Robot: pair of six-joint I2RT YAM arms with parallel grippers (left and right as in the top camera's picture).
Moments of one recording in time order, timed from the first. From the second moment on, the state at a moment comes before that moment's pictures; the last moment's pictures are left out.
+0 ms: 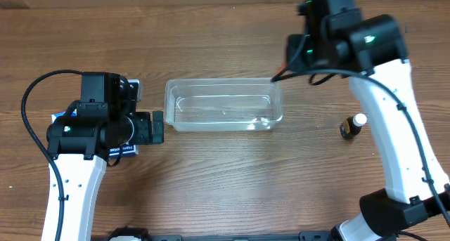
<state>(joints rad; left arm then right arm) -0.04 1.21 1.22 -1.17 0.09 -0.08 0.37 1.75 2.08 -1.39 0.02 0.29</state>
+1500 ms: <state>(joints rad) -0.04 1.21 1.22 -1.15 0.09 -0.08 0.35 2.01 1.77 -1.06 0.02 0.35</state>
